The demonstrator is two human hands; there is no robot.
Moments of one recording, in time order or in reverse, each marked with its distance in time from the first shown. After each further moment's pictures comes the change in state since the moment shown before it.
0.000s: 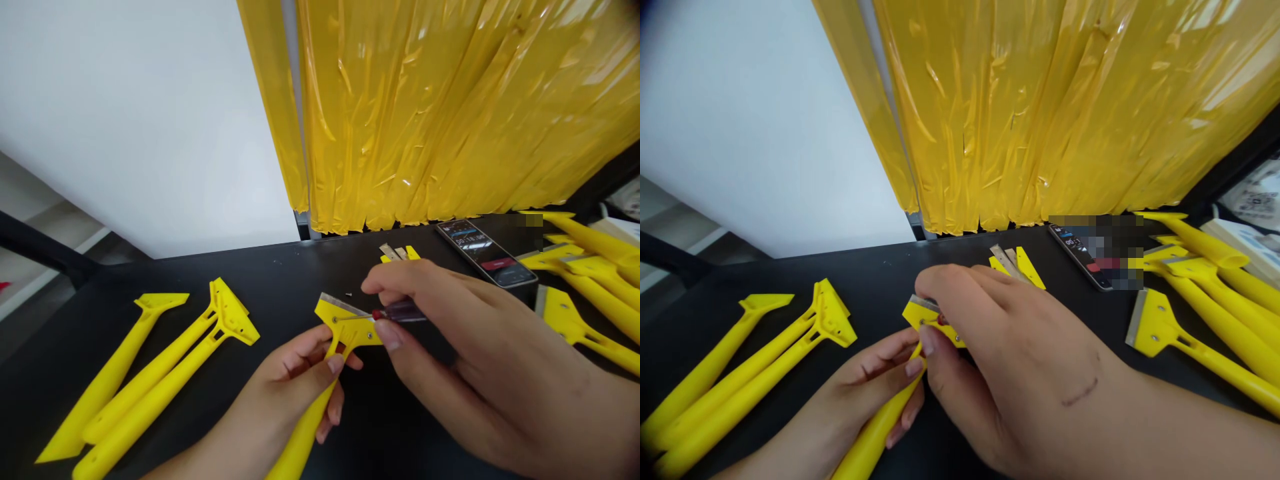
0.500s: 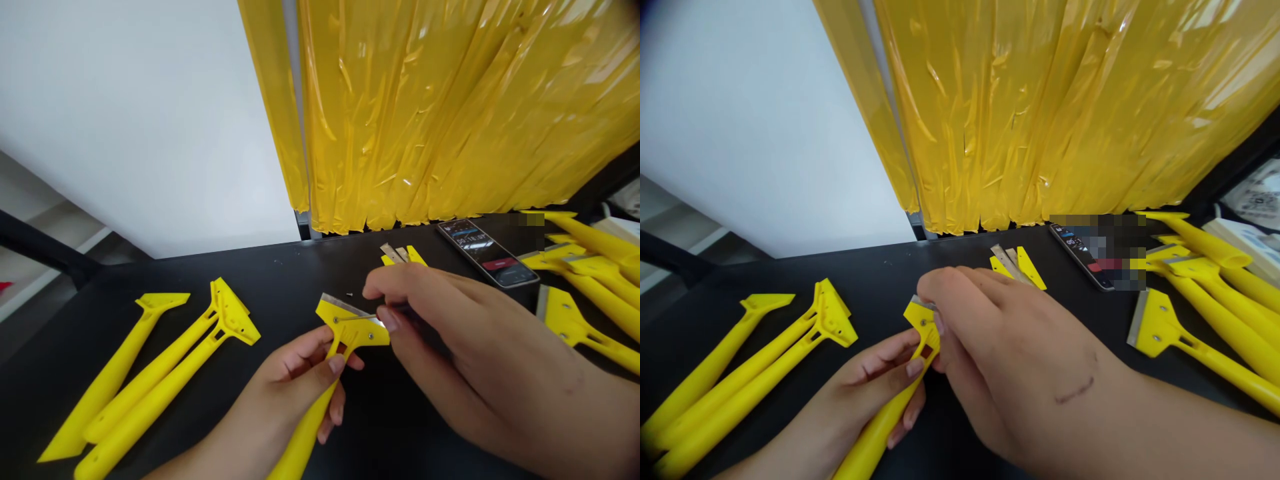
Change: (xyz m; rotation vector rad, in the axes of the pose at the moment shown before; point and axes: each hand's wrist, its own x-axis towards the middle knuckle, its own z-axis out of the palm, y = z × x) left_hand 0.002 0.001 0.000 0.032 -0.007 -0.013; right_hand -0.001 0.003 0.002 -0.029 -0.003 0.003
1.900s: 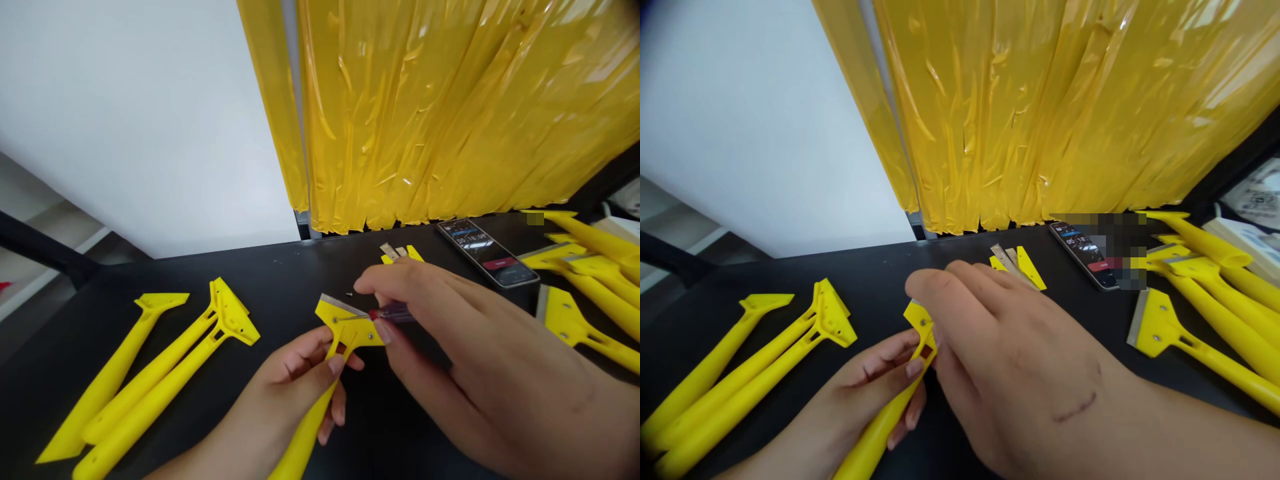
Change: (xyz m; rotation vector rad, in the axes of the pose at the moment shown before) left_hand -0.003 -0.002 0.000 0.011 -0.015 0.013; right_hand 0.003 -0.006 0.000 -0.116 0.019 -0.040
